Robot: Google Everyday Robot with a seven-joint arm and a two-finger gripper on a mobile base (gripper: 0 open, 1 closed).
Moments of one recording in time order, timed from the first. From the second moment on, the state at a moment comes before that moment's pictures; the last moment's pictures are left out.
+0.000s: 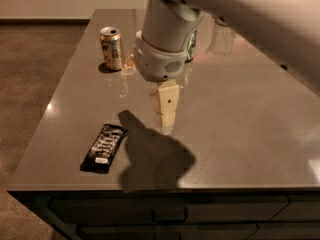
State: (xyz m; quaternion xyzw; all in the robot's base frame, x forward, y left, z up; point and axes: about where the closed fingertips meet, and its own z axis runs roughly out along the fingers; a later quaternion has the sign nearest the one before) arm 0.482 0.013 0.909 -0.85 0.50 0.05 0.13
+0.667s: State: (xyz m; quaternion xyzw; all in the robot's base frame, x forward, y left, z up) arm 0.475 0.039 0.883 -0.89 0.44 0.06 0.10
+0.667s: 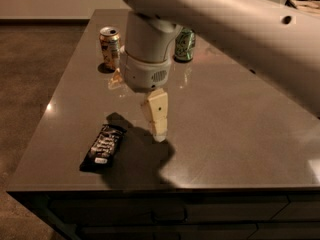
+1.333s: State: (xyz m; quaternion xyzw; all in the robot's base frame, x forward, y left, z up) arm 0.453 0.069 0.860 -0.91 0.39 0.07 0.08
